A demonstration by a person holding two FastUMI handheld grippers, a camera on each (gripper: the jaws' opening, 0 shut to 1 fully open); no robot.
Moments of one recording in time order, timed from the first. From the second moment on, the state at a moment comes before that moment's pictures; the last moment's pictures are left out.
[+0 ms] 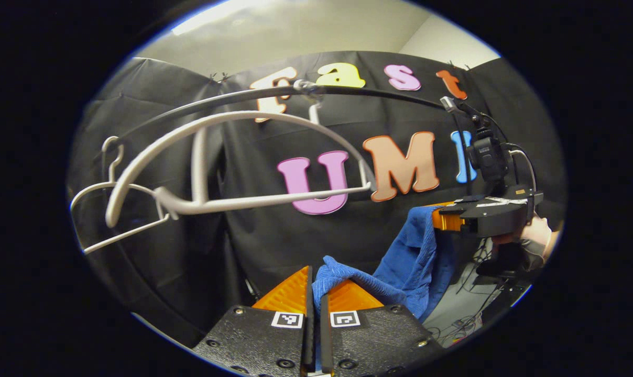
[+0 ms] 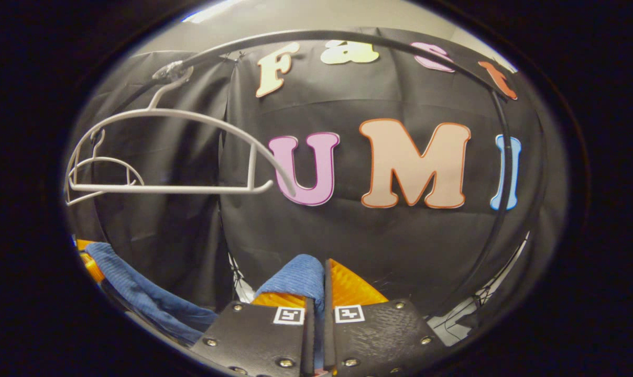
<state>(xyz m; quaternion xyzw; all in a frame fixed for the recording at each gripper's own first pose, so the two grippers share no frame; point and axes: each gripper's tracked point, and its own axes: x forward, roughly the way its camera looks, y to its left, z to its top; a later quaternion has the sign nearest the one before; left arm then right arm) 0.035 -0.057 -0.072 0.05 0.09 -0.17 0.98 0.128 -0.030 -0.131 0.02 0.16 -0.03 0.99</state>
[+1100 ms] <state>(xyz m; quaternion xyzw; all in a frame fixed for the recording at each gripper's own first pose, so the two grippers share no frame) 0.084 -0.069 -0.340 0.05 0.31 -0.14 0.94 0.091 0.002 -0.275 0.03 0.29 -0.01 0.96</state>
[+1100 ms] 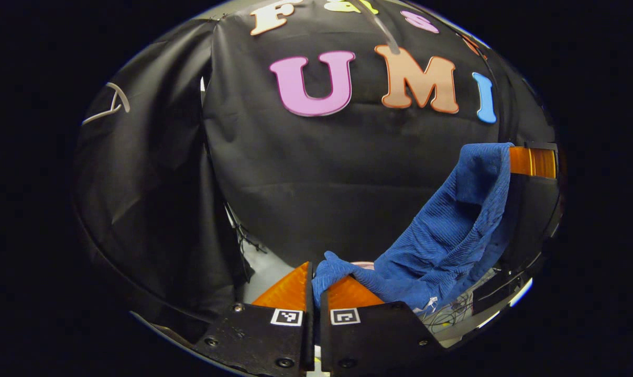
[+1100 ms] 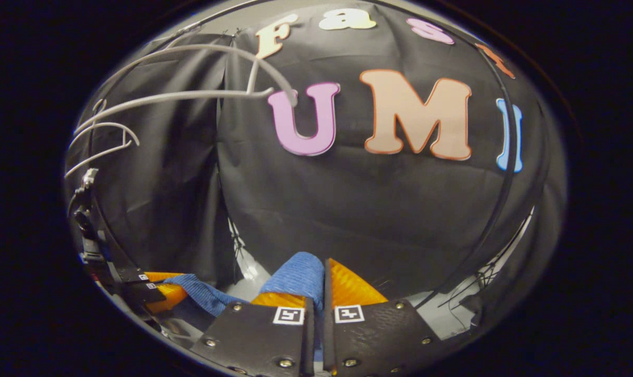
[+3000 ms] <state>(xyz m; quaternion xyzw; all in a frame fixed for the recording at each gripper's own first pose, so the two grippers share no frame) 0.051 -0.067 -0.382 0.04 0.39 -0.17 0.90 0.042 0.031 -0.356 0.05 0.41 0.01 0.91</state>
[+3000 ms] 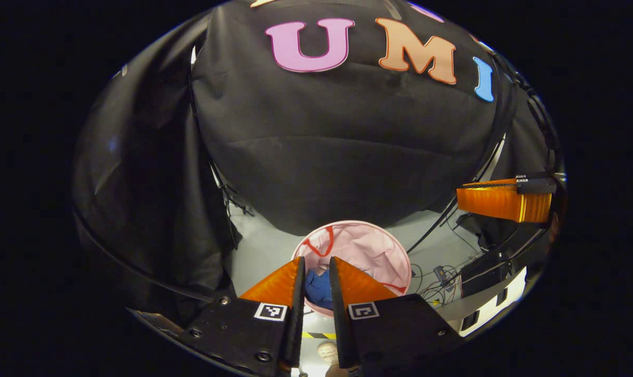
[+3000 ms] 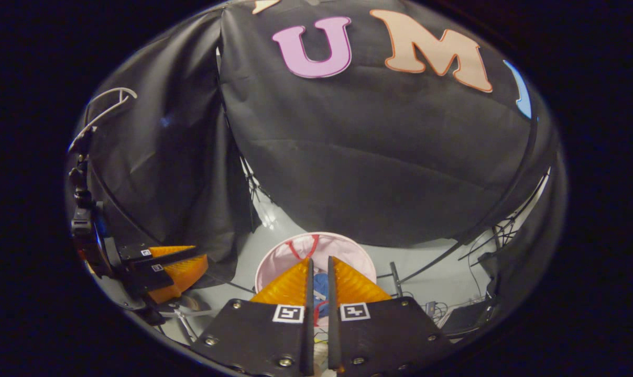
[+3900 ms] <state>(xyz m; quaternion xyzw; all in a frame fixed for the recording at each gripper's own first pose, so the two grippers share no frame) 0.056 -0.140 -0.035 -0.04 0.05 -0.26 0.96 0.033 -0.048 -0.044 0.01 0.07 -0.07 0.99</state>
